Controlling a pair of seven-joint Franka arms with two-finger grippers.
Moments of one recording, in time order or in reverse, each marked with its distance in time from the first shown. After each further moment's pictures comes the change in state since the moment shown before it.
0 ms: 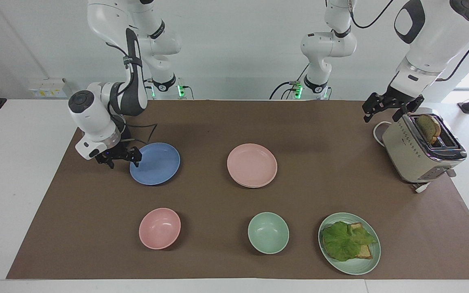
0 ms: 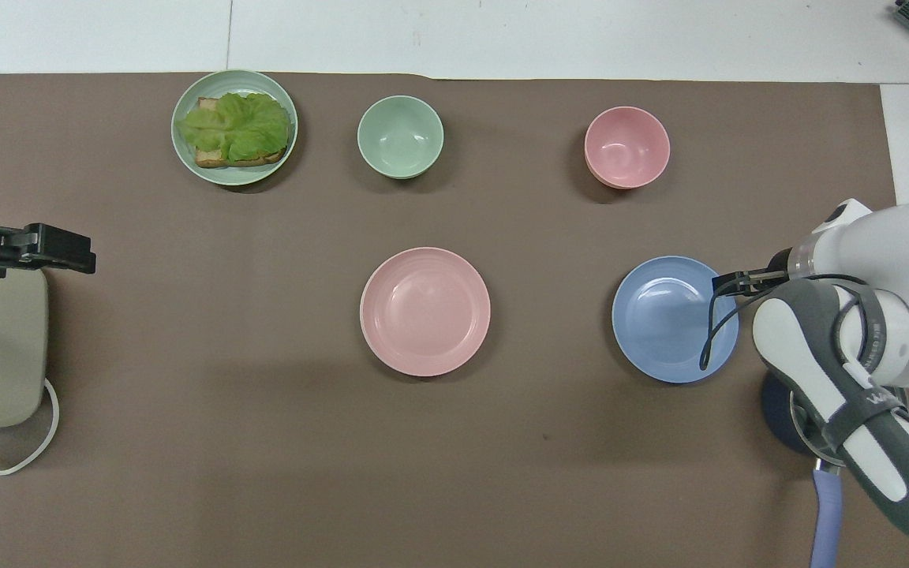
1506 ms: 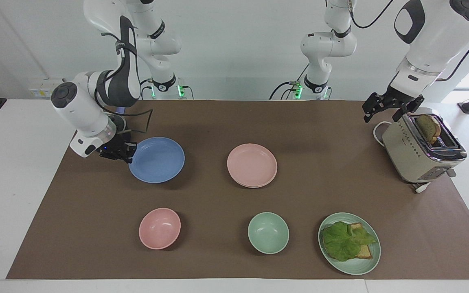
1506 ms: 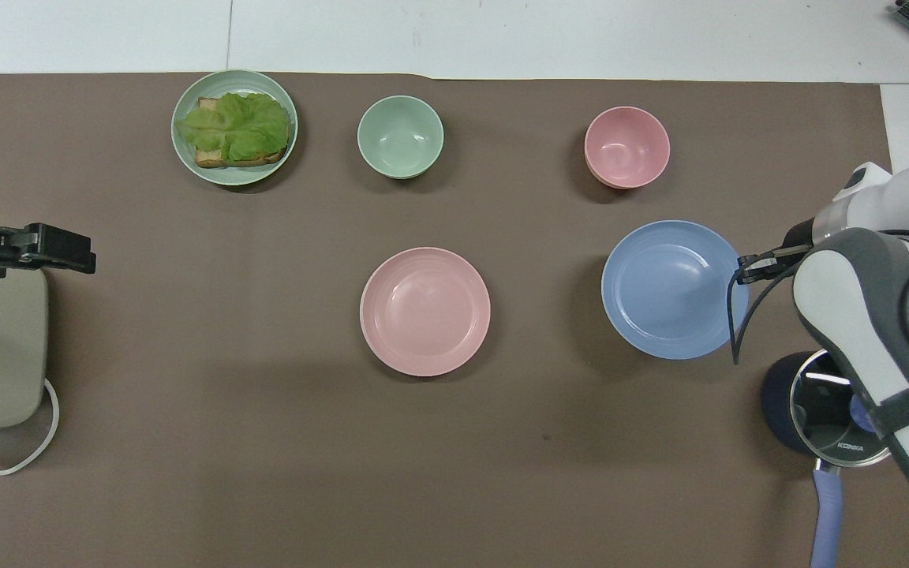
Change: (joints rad) left arm 0.000 0.000 0.000 0.000 0.000 0.000 0.000; right arm 0.014 -0.040 0.020 0.218 0.097 -0.322 -0.088
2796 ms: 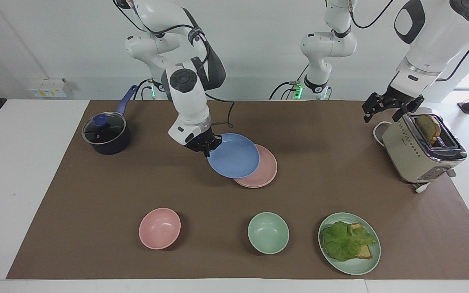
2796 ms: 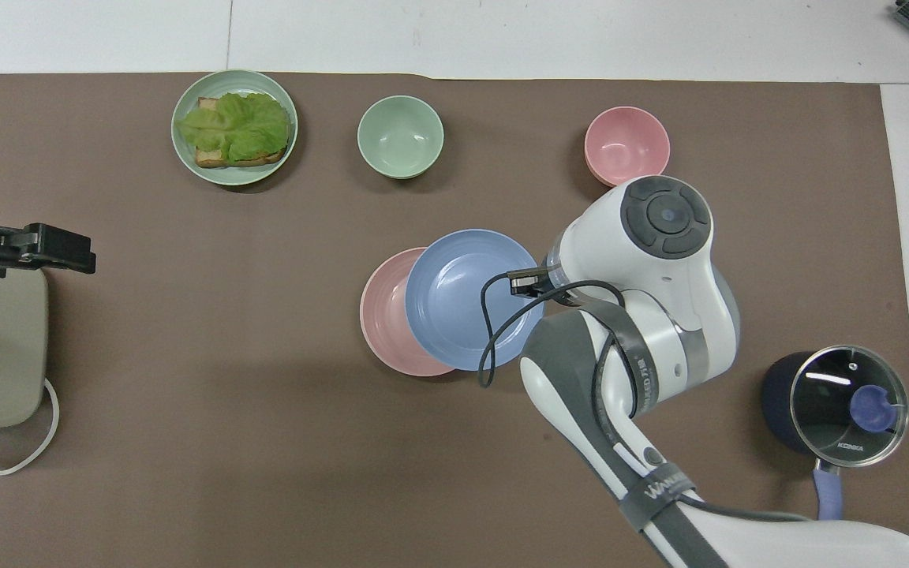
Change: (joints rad) left arm 0.000 0.000 0.000 0.000 0.000 0.000 0.000; right arm 0.474 0.091 0.004 0.064 -0.022 0.096 0.573
